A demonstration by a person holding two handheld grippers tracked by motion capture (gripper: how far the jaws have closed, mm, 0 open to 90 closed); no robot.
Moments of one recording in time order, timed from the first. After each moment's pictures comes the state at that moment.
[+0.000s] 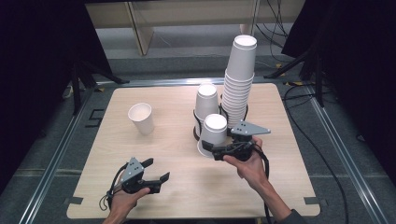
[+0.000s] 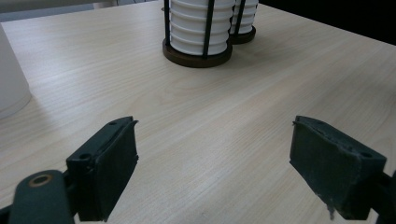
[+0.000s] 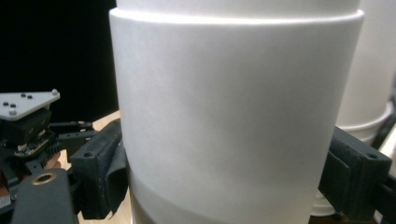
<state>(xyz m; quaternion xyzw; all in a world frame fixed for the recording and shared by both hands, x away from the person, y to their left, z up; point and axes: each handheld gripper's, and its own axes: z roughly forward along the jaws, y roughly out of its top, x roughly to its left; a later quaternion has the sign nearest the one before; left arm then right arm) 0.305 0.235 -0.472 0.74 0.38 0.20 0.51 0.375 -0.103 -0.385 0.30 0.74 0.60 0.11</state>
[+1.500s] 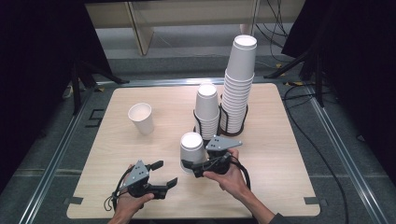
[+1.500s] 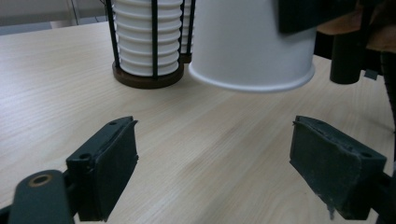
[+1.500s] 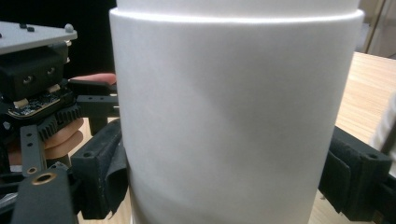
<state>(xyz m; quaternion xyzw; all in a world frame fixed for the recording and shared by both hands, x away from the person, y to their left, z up) 0.297 0.217 -0.468 0.75 0.32 0.16 0.56 0.361 -0.049 -0.424 0.24 0.78 0.58 0.07</state>
